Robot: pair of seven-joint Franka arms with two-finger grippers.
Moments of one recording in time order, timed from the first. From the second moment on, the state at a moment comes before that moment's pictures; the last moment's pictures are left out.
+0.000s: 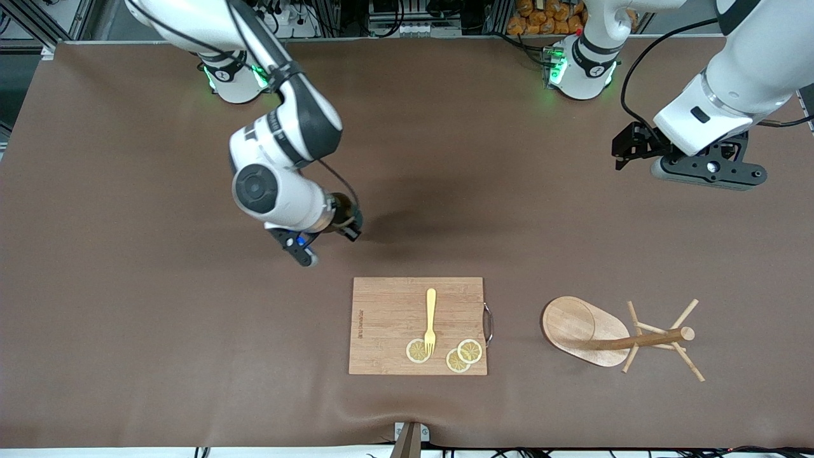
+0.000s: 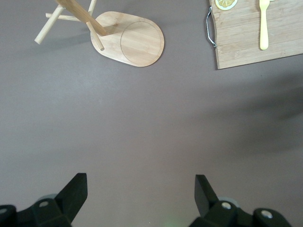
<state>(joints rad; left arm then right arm) -0.21 0.02 -0.04 -1.58 0.02 1.58 -0.06 0.60 0.48 -0.04 -1.59 0.35 2.02 1.22</state>
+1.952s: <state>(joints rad) -0.21 0.03 -0.05 -1.59 0.02 1.59 -0.07 0.91 0.68 -0.04 -1.54 0.27 2.34 1.78</state>
